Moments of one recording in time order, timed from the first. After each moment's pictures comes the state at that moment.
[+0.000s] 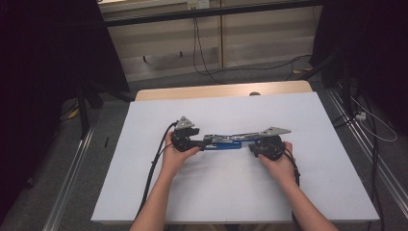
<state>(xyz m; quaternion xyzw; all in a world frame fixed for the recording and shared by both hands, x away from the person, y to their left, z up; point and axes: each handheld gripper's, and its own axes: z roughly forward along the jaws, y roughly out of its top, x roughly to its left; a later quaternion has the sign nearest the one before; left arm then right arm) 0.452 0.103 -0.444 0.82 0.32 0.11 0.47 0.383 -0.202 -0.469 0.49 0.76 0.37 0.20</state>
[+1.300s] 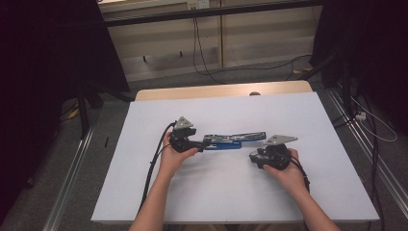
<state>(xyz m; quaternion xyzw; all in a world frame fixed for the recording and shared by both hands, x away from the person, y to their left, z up) 0.450 0.108 -0.442 0.82 0.32 0.11 0.45 0.353 -0.208 -0.468 0.45 0.79 0.39 0.17</state>
